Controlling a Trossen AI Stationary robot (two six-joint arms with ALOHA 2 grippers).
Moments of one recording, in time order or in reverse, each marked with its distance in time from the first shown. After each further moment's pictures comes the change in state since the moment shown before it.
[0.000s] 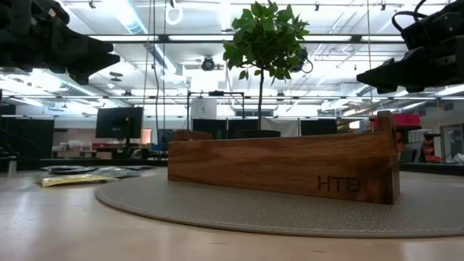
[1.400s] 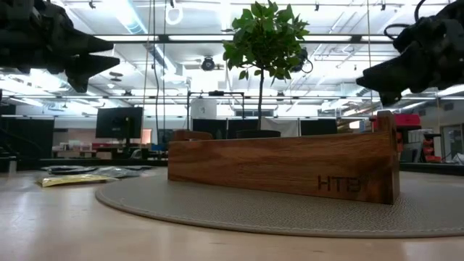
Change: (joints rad) left arm 0.000 0.000 0.000 -0.012 0.000 -0.202; right arm 0.010 0.000 0.000 -0.005 0.040 0.360
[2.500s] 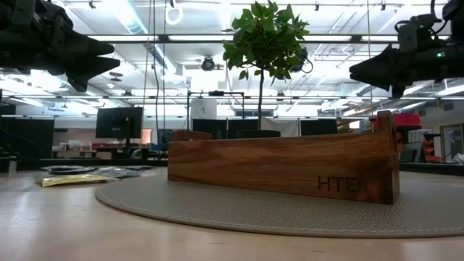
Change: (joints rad) left arm 0.001 0.000 0.002 -0.024 -0.013 0.044; right arm 0.019 0.001 0.003 0.151 0.473 -0.041
